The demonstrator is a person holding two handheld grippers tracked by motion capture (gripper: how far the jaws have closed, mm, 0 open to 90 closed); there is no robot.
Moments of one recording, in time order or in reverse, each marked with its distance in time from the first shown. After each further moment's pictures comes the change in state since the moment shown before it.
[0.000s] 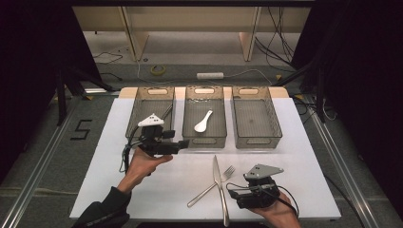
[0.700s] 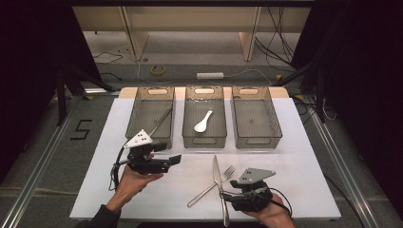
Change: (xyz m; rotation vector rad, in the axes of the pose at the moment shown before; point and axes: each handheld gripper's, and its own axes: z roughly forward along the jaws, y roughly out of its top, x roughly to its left) left arm -0.009 -0.035 -0.027 -0.044 -0.023 0.047; right arm 0.013 0.002 0.008 -0.018 0.119 -0.070
